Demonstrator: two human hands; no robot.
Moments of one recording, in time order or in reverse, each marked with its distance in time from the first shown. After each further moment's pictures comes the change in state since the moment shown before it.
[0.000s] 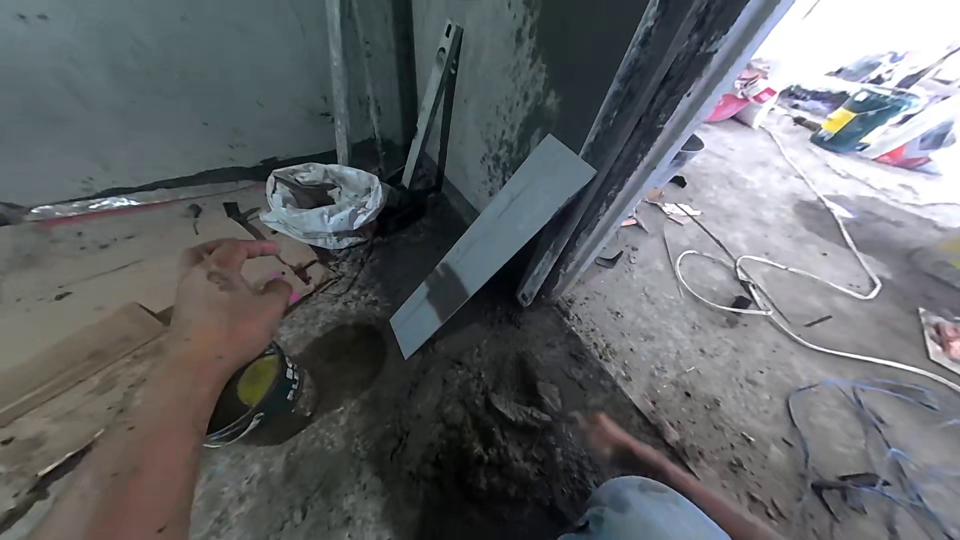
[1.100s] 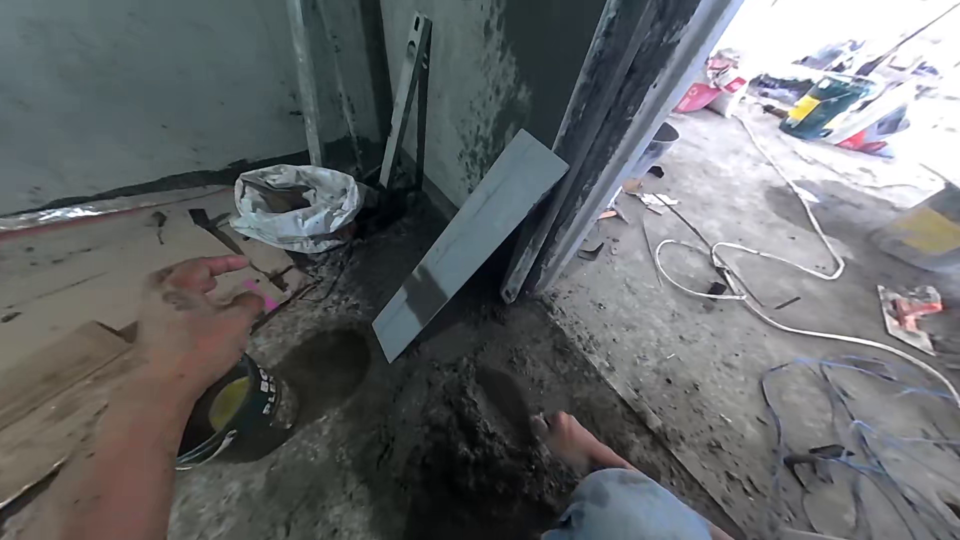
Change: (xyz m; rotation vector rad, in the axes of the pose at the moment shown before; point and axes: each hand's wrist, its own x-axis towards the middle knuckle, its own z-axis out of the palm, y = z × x) left_hand 0.003 -0.011 0.016 -0.063 0.000 -0.036; right_hand -0.019 -0.055 0.032 -0.280 0.004 0.015
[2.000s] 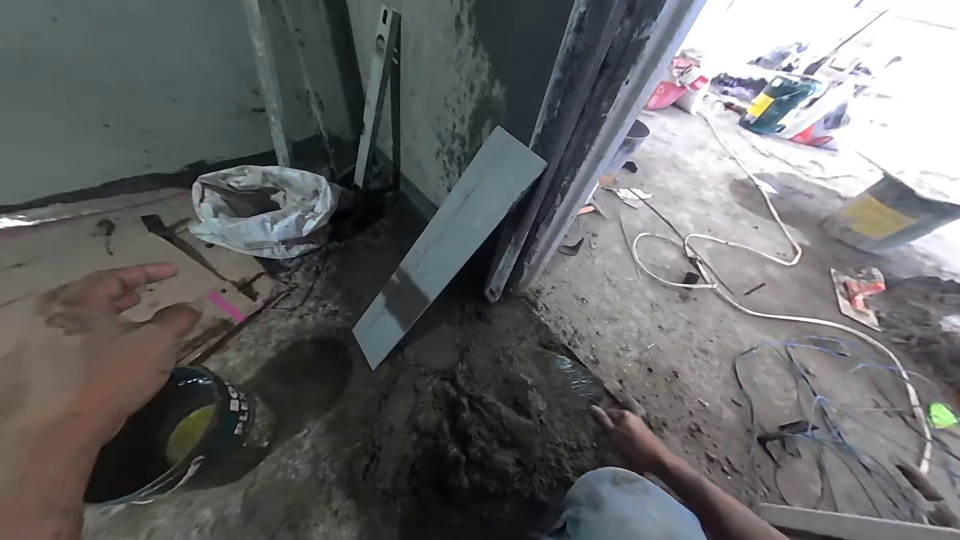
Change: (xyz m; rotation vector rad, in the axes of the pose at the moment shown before) left_hand 0.005 -0.005 -0.011 -0.031 -0.029 -0.070; right_hand -0.022 0.130 -0.042 0.084 0.209 0.080
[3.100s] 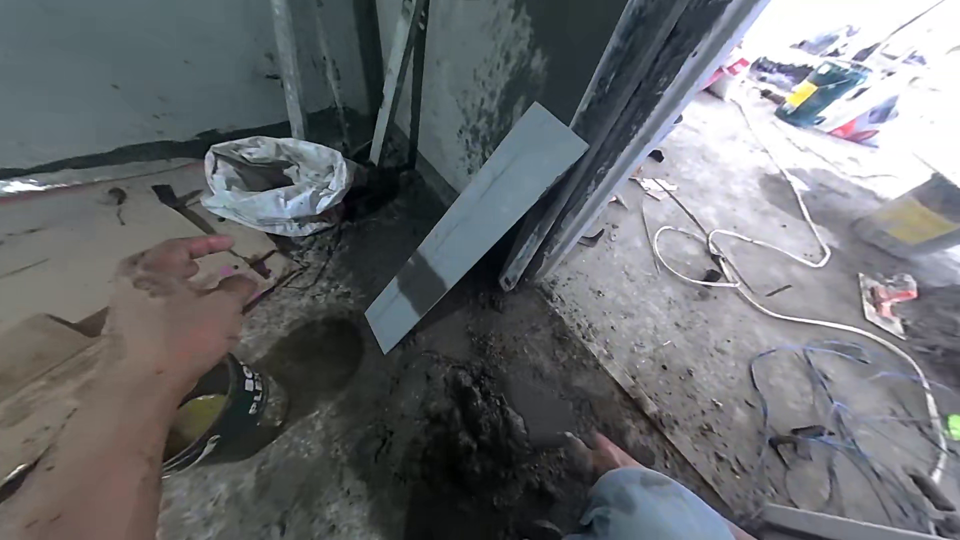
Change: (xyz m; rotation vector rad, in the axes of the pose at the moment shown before) left_hand 0.021 -0.020 0.035 -0.052 0.005 0.016; right_hand -0.049 -0.089 0.049 0.010 -0.223 0.097
